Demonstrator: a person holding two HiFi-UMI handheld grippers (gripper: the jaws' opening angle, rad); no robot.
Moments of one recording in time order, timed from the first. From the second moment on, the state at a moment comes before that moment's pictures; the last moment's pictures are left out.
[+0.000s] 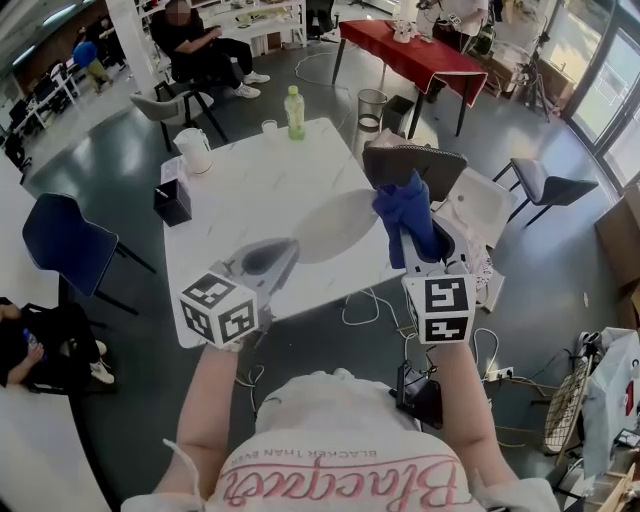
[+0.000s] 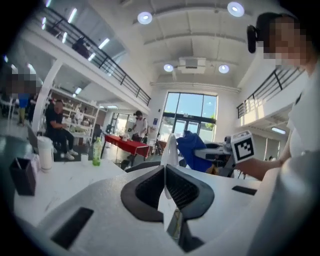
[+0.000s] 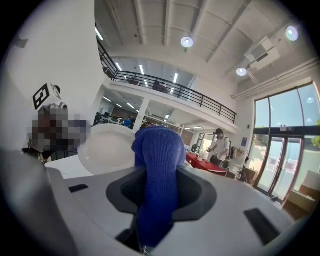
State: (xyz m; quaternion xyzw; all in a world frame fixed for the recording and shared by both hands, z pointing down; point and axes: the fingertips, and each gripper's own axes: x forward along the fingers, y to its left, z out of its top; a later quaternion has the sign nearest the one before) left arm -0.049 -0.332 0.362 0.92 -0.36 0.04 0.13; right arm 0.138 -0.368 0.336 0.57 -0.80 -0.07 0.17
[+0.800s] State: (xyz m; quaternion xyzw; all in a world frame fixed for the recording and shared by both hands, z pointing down) left arm -0.023 -0.323 0.359 0.73 -0.37 0.28 -0.50; right arm 0.075 -0.327 0.286 0.42 -0.89 -0.10 0.15
